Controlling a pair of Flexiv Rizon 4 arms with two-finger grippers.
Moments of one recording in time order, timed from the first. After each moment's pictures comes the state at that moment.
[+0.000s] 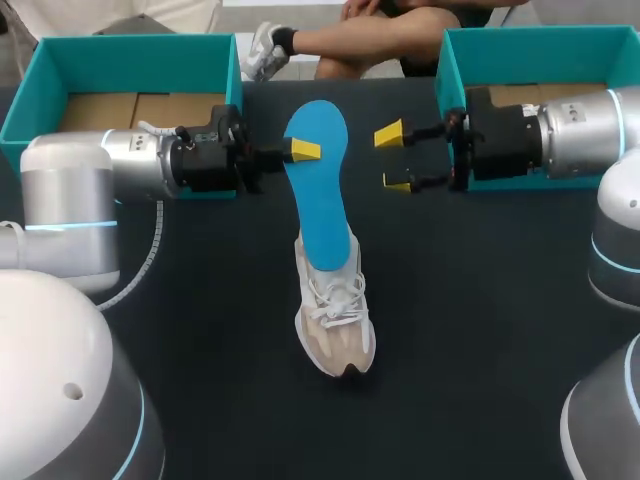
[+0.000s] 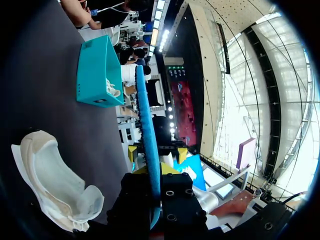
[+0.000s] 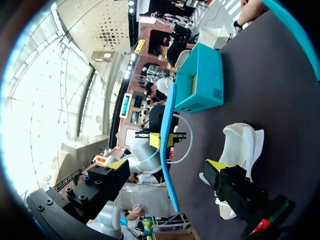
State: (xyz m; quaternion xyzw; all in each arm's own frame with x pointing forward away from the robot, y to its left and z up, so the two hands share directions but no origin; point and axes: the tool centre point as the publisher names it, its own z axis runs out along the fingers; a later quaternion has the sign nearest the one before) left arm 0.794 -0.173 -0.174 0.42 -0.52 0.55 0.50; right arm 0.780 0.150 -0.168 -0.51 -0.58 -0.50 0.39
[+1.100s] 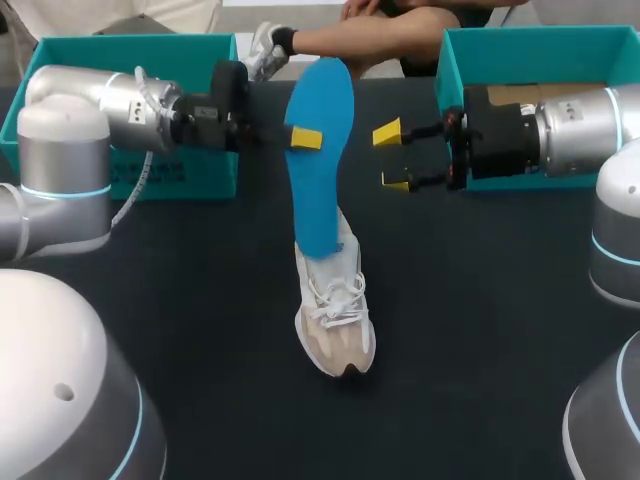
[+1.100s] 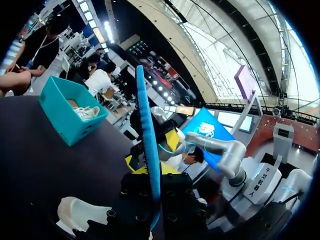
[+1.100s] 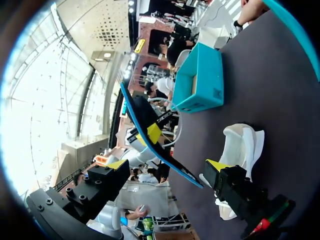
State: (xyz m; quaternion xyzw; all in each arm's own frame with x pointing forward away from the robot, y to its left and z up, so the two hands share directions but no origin) left arm 0.801 -0.174 -0.158 0.19 -0.68 0.62 0.34; right arm 0.782 0.151 -0.169 -0.51 -0.58 -0.50 0.39
